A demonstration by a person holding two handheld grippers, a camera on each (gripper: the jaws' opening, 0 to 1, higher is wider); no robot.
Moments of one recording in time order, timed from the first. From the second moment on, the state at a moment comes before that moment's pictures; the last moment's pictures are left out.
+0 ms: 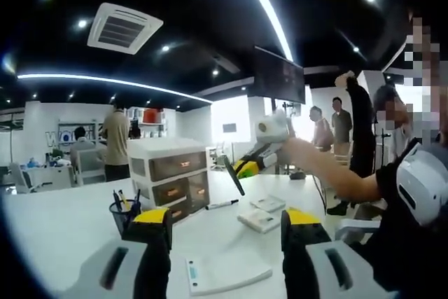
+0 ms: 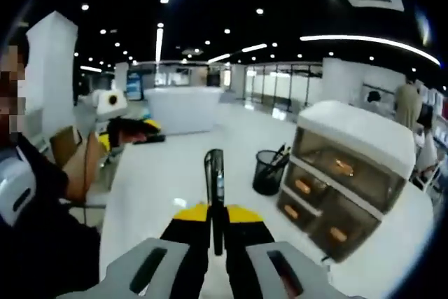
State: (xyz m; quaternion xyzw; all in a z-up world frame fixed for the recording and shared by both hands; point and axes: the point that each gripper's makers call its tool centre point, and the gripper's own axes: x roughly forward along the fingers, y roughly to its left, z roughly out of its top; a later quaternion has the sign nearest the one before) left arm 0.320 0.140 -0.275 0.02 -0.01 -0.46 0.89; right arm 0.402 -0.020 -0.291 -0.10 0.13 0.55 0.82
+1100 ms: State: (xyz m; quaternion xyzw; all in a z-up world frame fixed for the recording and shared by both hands) left arm 0.320 0.142 -0.274 0.01 -0.02 -0.45 0.89; right arm 0.349 -0.075 -0.271 -0.03 0.00 0.51 0.86
